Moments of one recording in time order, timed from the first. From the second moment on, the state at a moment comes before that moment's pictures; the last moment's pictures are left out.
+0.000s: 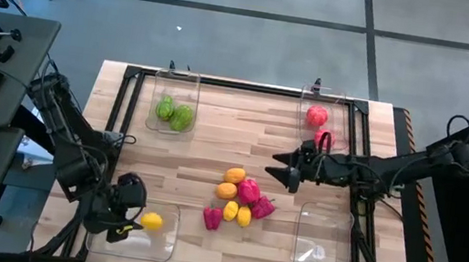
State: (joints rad) left arm -0.92 1.28 1.13 -0.93 -0.33 -1.11; right arm 0.25 1.03 0.65 0.11 0.36 0.80
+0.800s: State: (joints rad) left arm -0.28 1.68 1.13 -0.45 -0.23 -0.38; right arm 0.27 0.93 0.65 -0.05 0.35 0.70
